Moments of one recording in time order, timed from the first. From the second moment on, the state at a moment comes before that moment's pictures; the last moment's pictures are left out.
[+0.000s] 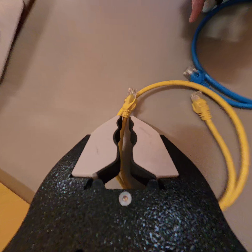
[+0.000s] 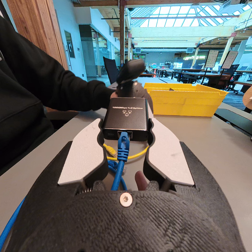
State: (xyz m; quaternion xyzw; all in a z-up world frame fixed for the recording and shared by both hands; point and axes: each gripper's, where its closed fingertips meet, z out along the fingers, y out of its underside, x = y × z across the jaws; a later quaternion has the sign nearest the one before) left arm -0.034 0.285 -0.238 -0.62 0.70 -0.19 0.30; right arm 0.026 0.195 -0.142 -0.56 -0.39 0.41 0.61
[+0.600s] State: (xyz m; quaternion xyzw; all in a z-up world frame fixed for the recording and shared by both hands) left arm -0.025 0.297 -0.251 -0.46 0.77 0.03 0.45; right arm 0.026 0.196 -0.142 -0.56 -0.39 0.40 0.61
